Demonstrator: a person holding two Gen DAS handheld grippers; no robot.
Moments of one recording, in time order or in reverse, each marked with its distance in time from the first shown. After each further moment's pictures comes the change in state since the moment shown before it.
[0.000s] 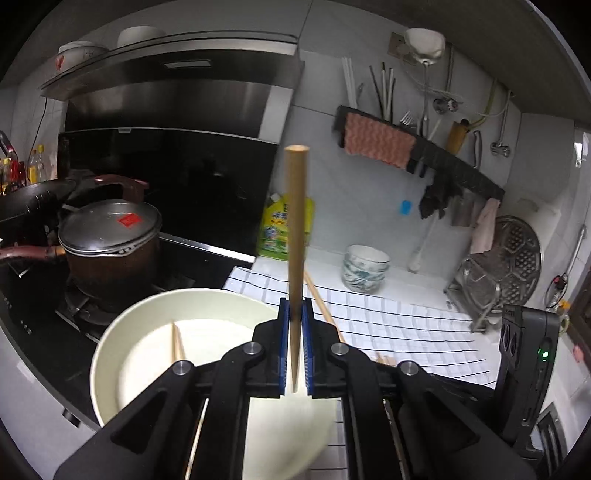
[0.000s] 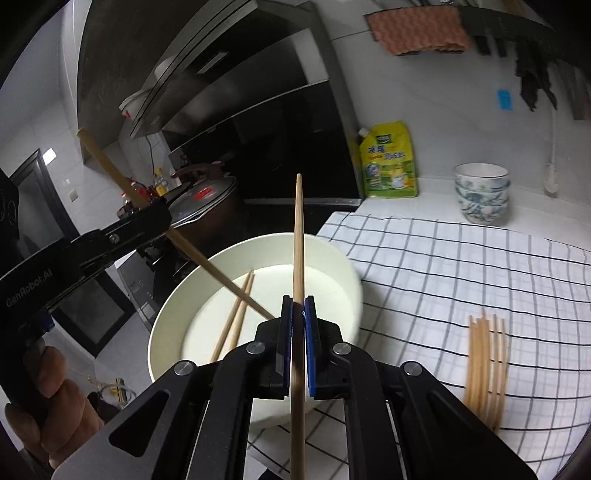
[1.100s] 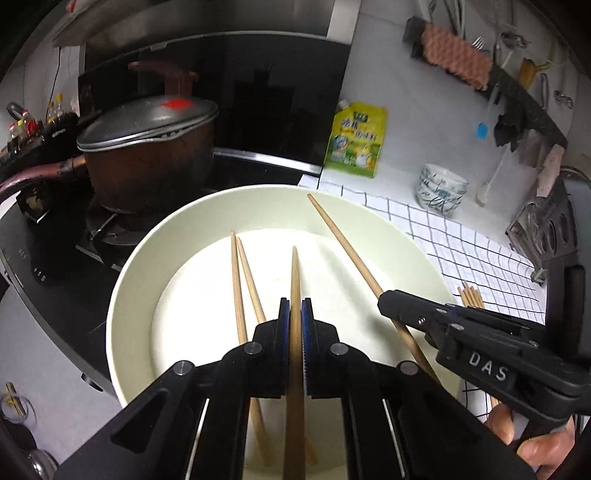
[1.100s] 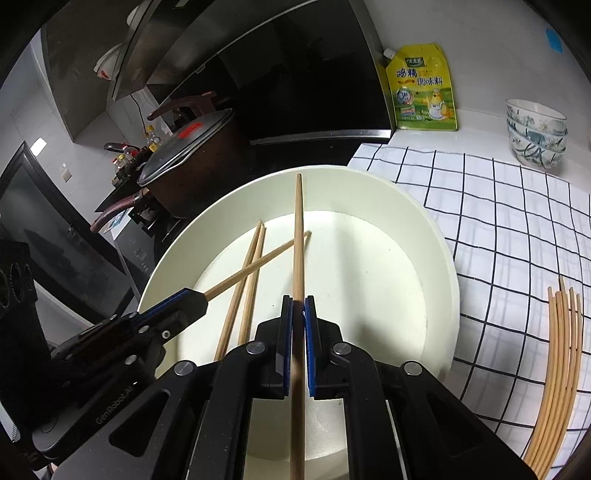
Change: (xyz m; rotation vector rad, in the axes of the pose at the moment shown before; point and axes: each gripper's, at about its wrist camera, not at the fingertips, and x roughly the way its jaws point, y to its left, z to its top) left arm 0.064 0.075 -0.057 -0.024 0.287 0.152; right arm 0.099 0.018 -0.004 0.068 0.227 0.035
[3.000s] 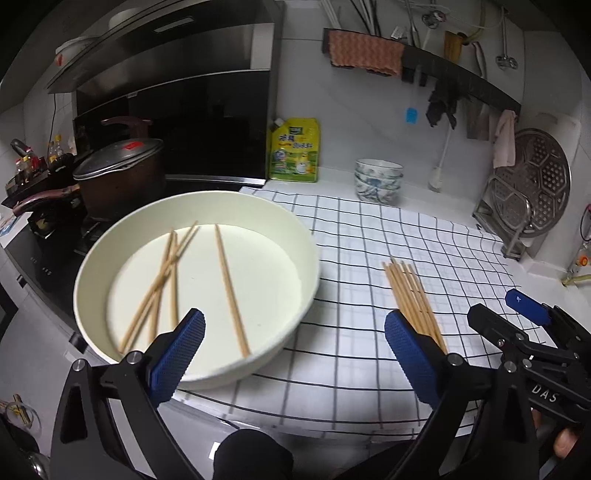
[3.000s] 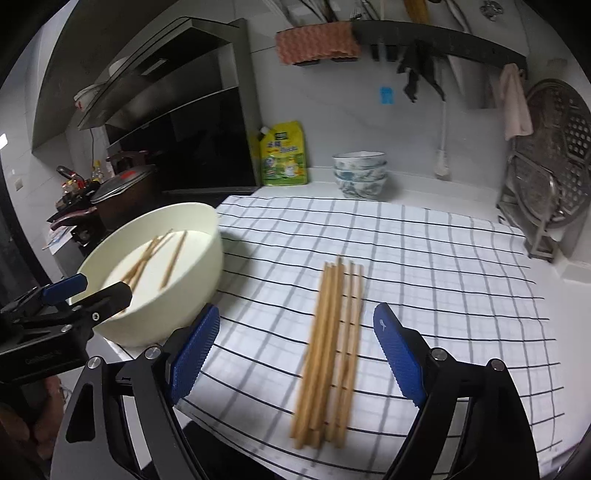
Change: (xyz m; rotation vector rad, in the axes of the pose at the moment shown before) left arm -0.061 -0.138 -0.073 0.094 -0.120 0.026; right arm -0.178 -0.102 -0.119 -0.039 -0.296 -0.360
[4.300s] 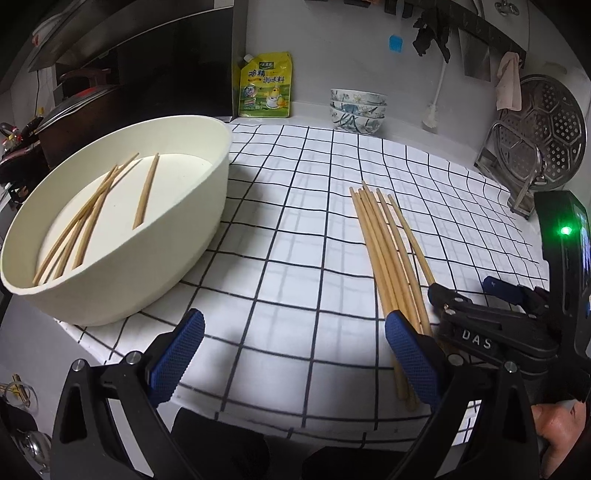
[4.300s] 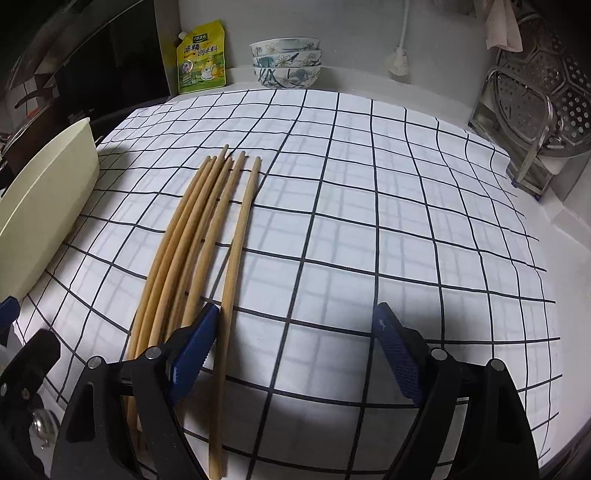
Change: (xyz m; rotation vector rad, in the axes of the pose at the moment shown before) left arm 0.071 -0.073 -0.049 -0.009 0.169 0.007; right arm 0.100 -0.081 -0.038 0.025 0.320 -0.177
